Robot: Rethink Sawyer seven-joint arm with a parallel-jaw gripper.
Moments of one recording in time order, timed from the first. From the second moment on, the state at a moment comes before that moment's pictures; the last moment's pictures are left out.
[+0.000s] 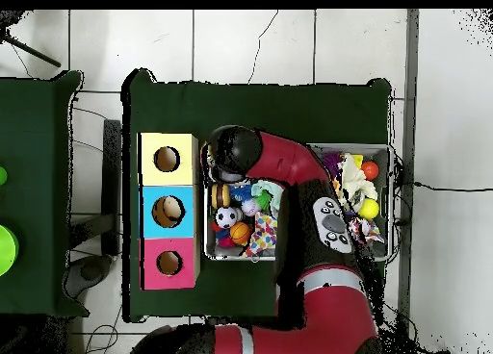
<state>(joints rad) -0.24 -0.44 0.10 1.38 0.10 0.71 1.49</state>
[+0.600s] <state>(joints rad) -0.30 -0.44 0.10 1.38 0.10 0.70 1.49</state>
